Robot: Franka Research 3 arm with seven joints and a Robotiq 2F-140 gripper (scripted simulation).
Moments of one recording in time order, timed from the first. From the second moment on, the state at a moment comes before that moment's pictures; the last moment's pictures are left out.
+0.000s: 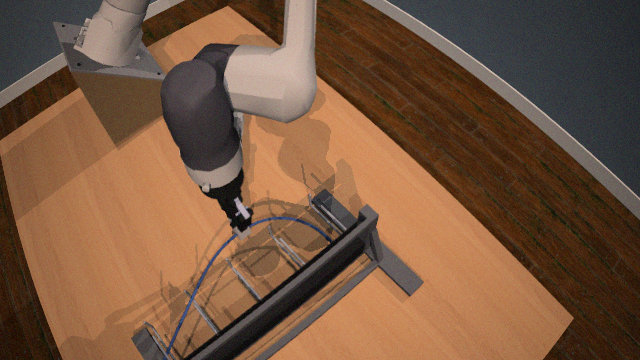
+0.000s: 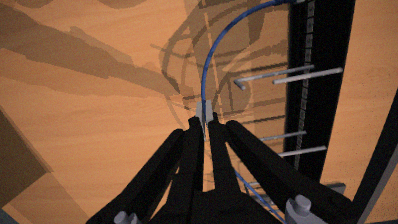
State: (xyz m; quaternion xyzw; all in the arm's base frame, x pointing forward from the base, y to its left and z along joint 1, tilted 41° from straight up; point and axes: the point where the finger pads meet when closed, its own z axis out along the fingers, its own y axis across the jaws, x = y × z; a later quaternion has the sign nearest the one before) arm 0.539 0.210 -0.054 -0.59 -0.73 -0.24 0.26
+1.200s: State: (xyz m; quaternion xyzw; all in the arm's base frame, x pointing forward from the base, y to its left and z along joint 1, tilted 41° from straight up) arm 0.548 0.175 0.001 -0.58 -0.73 -0.24 0.26
